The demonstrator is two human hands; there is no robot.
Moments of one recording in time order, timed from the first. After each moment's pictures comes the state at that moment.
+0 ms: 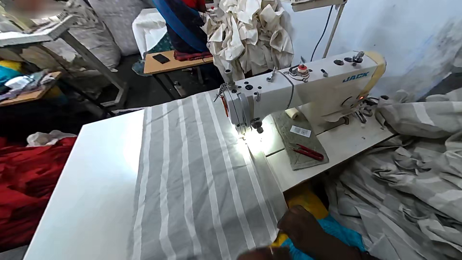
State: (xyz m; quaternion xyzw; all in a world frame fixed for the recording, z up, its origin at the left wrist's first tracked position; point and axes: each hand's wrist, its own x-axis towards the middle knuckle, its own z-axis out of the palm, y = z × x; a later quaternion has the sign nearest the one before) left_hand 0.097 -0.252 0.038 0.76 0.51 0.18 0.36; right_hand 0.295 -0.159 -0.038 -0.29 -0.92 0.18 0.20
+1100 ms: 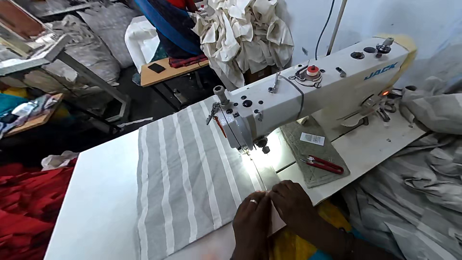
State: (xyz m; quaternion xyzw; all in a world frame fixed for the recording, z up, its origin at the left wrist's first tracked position) left_hand 0.066 -0.118 -0.038 0.69 0.64 0.32 -0.10; right_hand 0.214 -0.065 -0.031 -0.39 -0.87 0.05 0.29
